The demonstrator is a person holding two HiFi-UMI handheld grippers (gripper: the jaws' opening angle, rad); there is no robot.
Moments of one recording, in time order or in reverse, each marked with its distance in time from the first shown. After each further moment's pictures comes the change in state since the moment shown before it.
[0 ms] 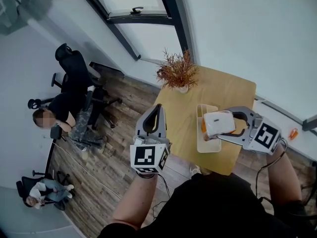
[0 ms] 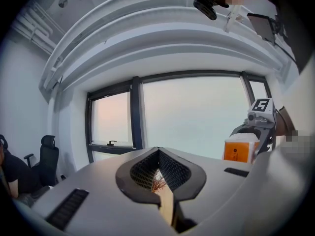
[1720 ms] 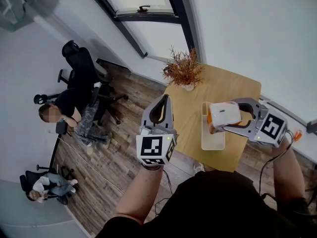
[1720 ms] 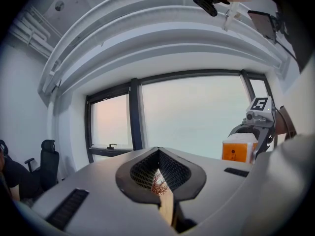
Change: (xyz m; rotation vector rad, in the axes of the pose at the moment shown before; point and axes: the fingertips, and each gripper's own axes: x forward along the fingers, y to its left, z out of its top) left arm 0.000 -0.006 0.021 0.027 -0.022 0.006; right arm -0.007 -0.007 0.015 -0.025 -0.016 -0.001
